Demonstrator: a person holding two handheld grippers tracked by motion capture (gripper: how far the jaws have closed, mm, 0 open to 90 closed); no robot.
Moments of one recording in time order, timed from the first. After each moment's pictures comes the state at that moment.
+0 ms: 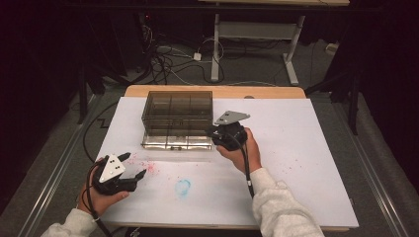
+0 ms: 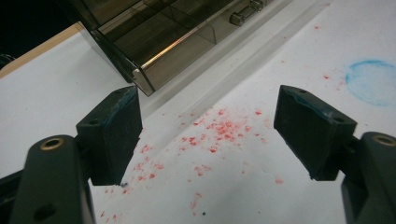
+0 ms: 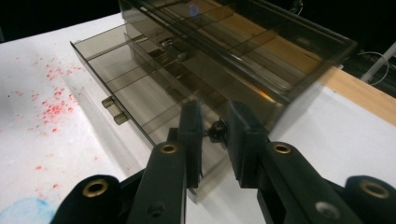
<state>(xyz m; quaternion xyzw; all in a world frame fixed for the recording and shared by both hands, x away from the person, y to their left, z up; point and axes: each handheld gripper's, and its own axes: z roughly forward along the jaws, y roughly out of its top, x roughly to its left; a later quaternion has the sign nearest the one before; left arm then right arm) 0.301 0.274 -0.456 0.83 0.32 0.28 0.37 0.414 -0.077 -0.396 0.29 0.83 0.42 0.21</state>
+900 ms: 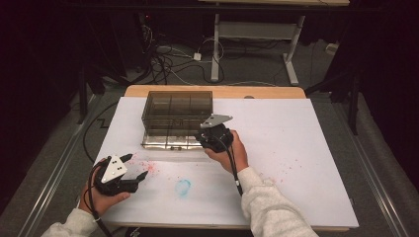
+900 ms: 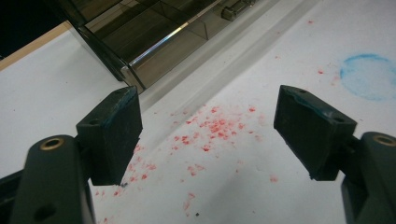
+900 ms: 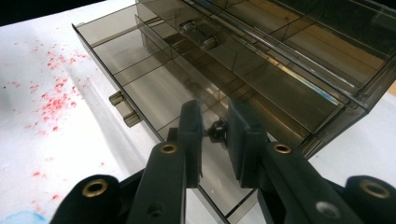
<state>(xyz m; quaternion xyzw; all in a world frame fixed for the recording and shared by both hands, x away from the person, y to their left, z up) 0.303 0.271 -0.459 0.83 0.31 0.27 0.37 0.424 -0.047 -0.418 0.28 0.85 0.41 0.19</state>
